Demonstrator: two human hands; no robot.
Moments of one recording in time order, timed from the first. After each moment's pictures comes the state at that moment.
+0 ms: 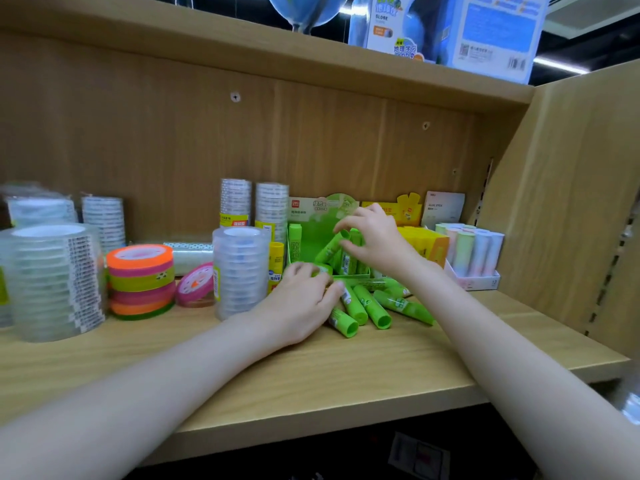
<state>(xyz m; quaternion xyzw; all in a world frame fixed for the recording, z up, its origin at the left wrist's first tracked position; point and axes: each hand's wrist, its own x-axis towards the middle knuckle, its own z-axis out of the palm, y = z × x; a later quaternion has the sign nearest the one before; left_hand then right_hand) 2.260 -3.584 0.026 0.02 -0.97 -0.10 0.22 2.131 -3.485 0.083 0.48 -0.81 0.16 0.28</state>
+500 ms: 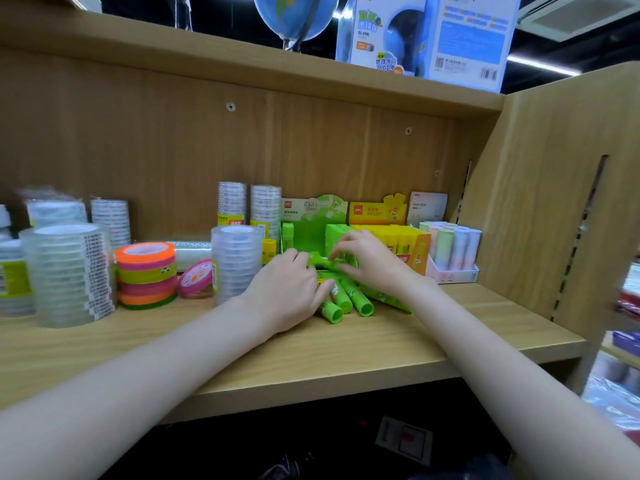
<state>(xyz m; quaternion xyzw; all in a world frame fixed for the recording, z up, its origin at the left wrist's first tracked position) 2.273 -3.577 0.033 0.00 -0.93 0.16 0.34 2.149 -3.457 0.063 0.53 -0.81 0.14 0.21</state>
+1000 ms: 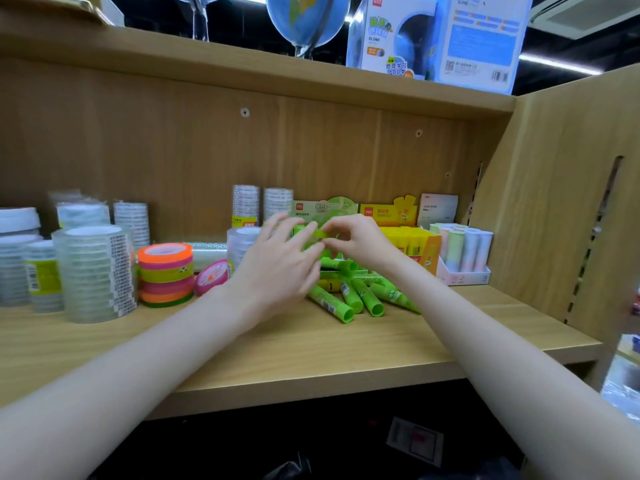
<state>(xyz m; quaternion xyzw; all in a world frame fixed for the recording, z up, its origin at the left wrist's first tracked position) 2.297 -3.594 0.056 0.00 -0.88 0.24 0.41 2.162 -3.486 0.085 0.55 -0.74 0.34 0.16</state>
